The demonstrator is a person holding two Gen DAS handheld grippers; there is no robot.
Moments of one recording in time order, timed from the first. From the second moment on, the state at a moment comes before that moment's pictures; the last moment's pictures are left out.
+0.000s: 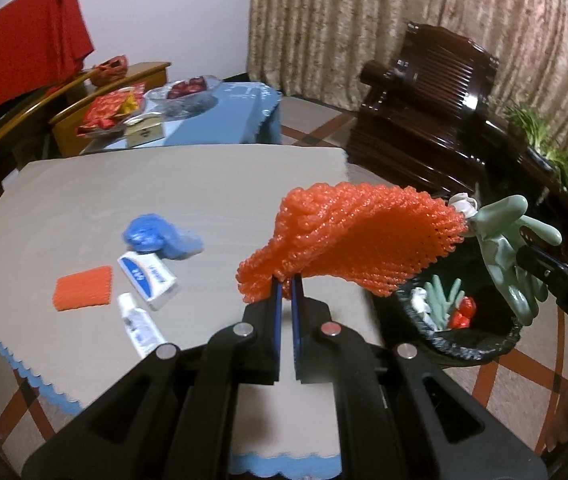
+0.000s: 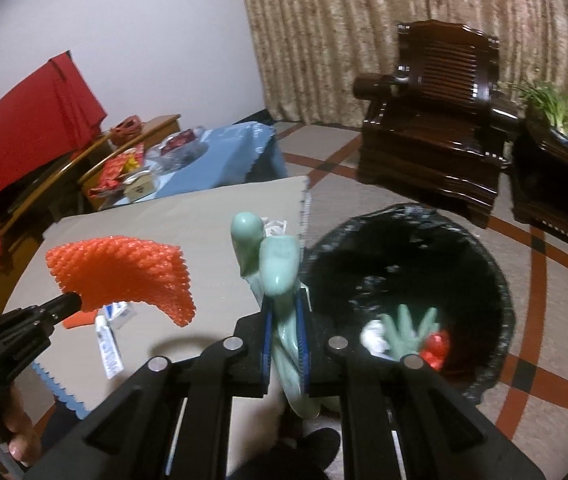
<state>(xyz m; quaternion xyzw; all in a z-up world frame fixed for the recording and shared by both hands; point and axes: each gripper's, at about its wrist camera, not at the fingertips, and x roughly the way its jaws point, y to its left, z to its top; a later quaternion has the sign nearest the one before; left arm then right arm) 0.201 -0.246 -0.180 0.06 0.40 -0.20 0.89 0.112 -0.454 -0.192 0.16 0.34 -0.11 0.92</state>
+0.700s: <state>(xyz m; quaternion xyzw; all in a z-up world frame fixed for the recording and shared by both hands) 0.193 -0.382 -0.199 0.10 0.41 -0.26 0.87 0.091 -0.554 -0.223 0.19 0.35 -0.18 0.90</state>
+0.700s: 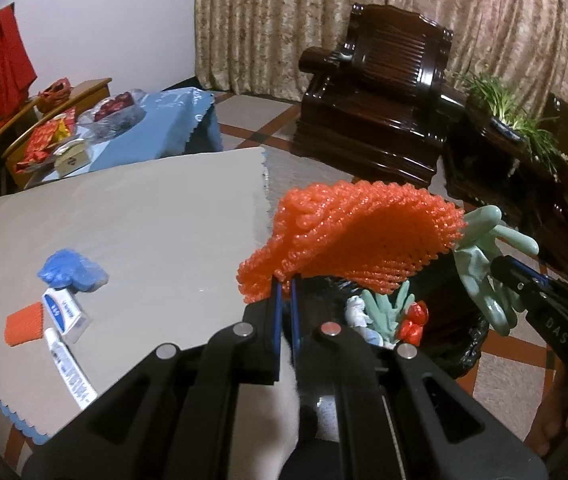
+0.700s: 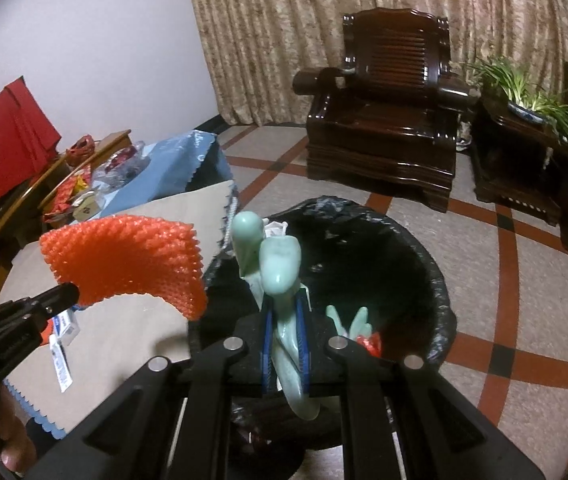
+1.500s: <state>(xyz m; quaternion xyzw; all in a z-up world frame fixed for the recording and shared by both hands) 0.211 -0.474 -0.275 0.15 0.45 -0.27 0.84 0.111 -0.624 -0.302 0.21 0.41 -0.22 0.86</state>
